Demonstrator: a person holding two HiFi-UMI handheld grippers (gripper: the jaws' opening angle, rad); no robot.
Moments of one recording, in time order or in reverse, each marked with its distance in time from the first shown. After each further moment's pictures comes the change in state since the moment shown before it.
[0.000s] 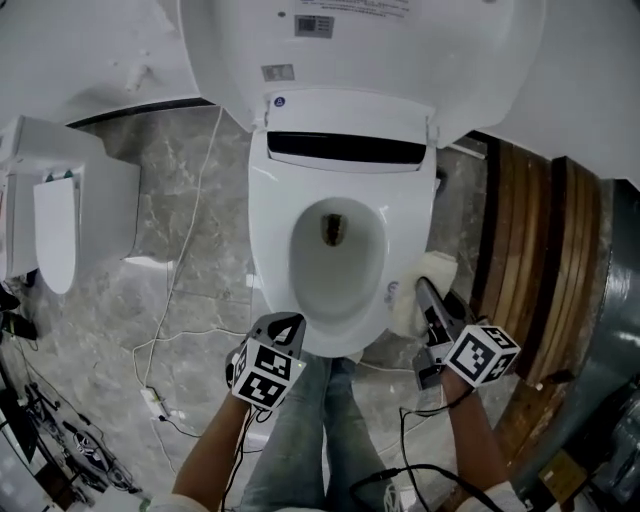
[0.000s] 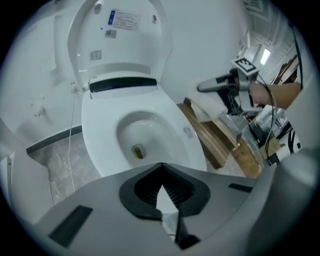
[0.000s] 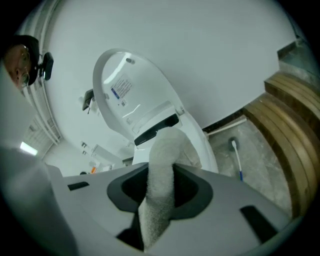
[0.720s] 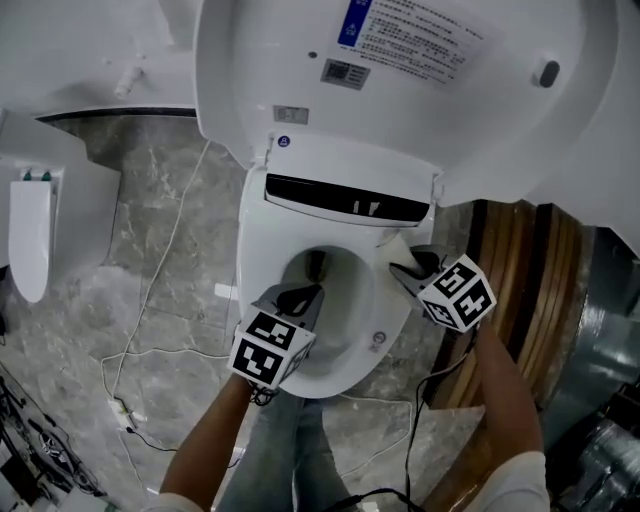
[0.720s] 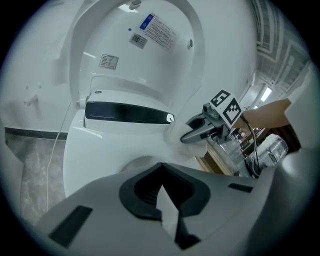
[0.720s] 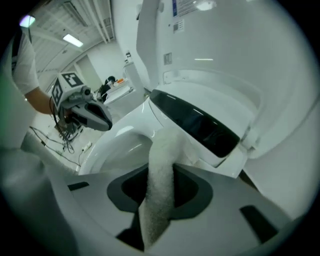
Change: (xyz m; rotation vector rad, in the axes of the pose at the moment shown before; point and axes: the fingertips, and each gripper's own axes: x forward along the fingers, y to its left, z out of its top) left arm 0.044 0.061 0.152 -0.202 -0.263 -0.110; right arm 0.142 -0.014 0.058 -1.011 0.607 0.118
